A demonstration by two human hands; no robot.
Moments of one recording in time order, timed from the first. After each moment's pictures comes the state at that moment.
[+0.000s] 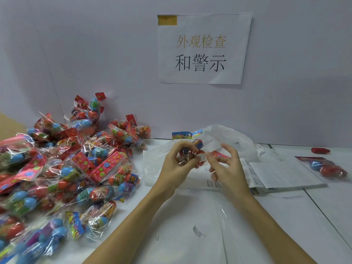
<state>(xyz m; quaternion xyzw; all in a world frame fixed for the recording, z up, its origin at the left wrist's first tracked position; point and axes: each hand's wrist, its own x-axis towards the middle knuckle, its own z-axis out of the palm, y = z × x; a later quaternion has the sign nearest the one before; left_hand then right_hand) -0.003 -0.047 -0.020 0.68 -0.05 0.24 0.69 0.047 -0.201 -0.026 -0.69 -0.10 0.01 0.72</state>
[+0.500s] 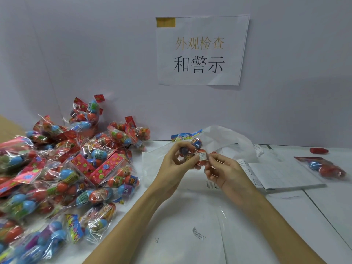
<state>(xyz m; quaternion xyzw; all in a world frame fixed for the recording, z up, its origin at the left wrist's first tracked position) -0.002 -0.039 -0.021 0.60 -0.08 0.17 0.78 0.048 -0.210 -0.012 -0.52 -0.13 0.22 0.81</state>
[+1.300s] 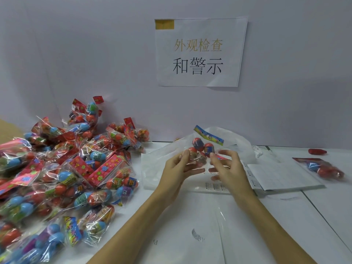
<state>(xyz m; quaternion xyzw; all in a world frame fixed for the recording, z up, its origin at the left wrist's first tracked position) -0.001 -0.055 -0.025 0.59 0.03 0.12 0.80 0.055 -0.213 -0.024 -0.73 -0.10 0.01 0.67</state>
